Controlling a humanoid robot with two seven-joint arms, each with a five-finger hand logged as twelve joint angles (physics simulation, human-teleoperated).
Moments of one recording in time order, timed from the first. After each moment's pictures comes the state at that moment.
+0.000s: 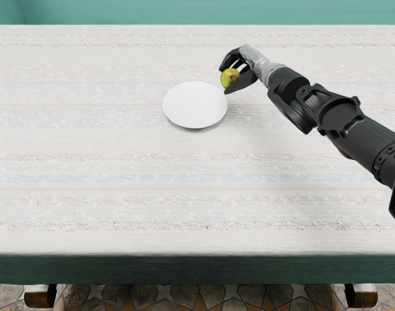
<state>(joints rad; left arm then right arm) -0.02 0.00 -0.17 -0.15 -0.06 -0.16 0.12 1.24 0.00 0.04 0.34 -0.55 0.00 0.11</state>
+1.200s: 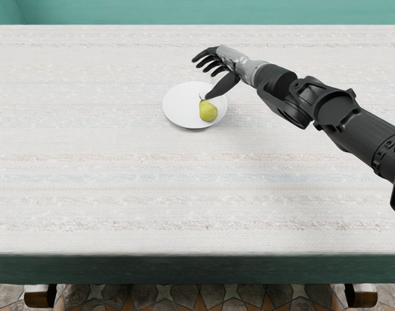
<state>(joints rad) -0.02 0.00 -0.17 -0.15 -0.06 -0.16 0.12 1.28 0.00 0.02 0.38 -0.55 0.13 0.17</state>
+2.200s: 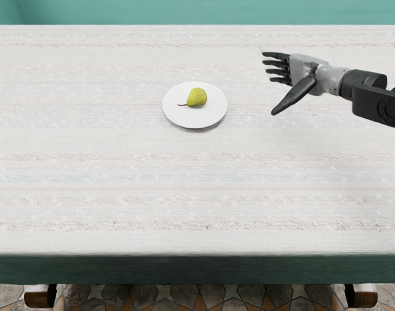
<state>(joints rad) -0.02 0.00 -0.17 -0.15 -0.06 -0.16 0.12 1.20 -0.34 0.03 0.40 -0.18 0.61 0.14</state>
